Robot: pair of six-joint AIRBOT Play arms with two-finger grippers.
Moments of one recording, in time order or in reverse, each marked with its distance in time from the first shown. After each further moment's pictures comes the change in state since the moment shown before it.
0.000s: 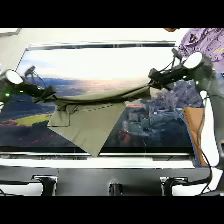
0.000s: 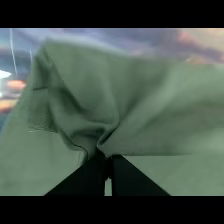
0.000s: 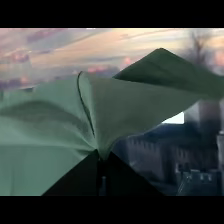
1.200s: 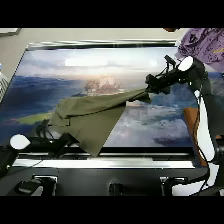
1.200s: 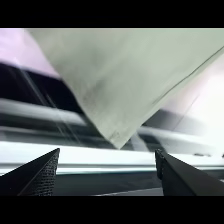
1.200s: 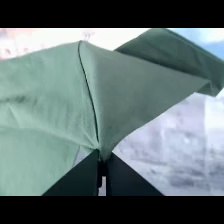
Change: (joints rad) left arm -0.248 0.816 -1.023 -0.338 0.143 -0.300; right arm 0.006 -0.038 0.001 -0.006 0.077 -0.053
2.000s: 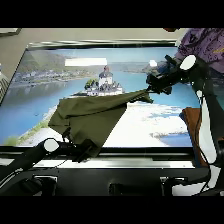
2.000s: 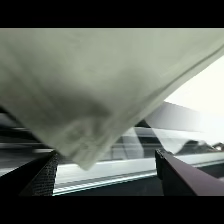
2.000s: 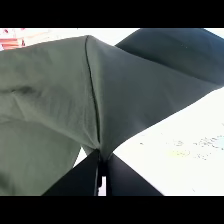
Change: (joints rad) left arm -0.354 -0.291 -0.044 -0.260 0.356 0.003; right arm 0.000 0.028 0.000 0.001 0.041 0.004
